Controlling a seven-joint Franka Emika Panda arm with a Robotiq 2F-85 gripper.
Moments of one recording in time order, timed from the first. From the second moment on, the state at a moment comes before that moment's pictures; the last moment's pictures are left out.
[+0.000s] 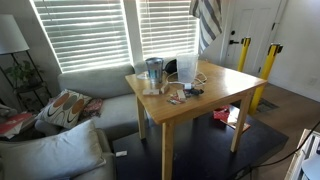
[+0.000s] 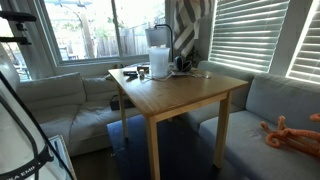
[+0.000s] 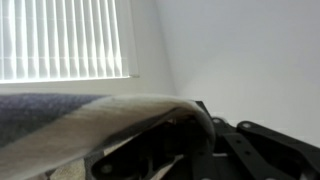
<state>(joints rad) -0.06 -0.01 -0.09 -1.14 1.49 2.85 0.13</state>
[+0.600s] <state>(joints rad) -0.08 0.00 -0.13 -1.52 1.40 2.80 0.23</state>
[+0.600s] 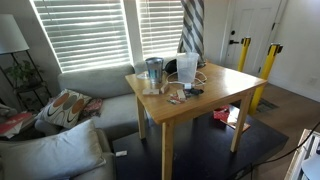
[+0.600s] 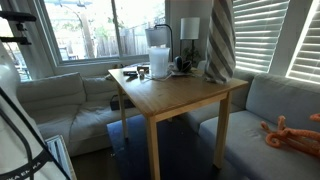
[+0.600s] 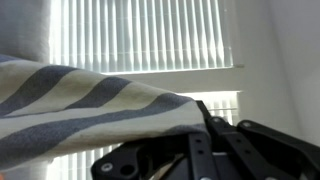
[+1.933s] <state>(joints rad) -0.18 -0.40 -0.15 -2.28 0.78 2.48 0.39</state>
